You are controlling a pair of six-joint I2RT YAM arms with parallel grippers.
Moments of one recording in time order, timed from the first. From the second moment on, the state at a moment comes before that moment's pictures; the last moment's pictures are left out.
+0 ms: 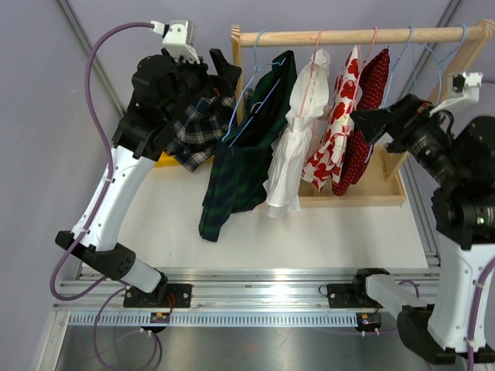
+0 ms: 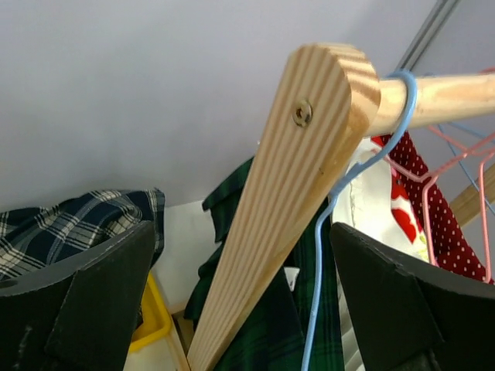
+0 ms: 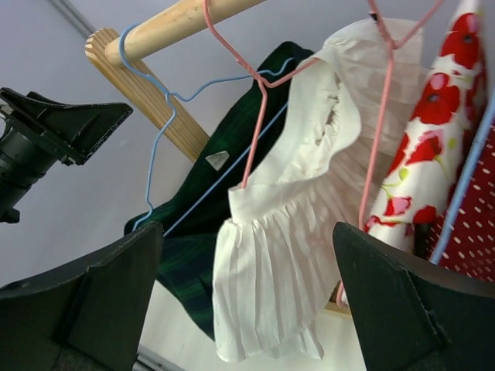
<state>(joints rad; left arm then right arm) -0.50 1.51 1.98 -0.42 -0.02 -0.26 0.04 1.05 1.82 -0.76 -0.40 0.53</state>
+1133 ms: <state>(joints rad) -0.65 1.63 2.08 -0.57 -0.19 -0.17 0.04 0.86 1.67 -0.90 -0.15 0.42</state>
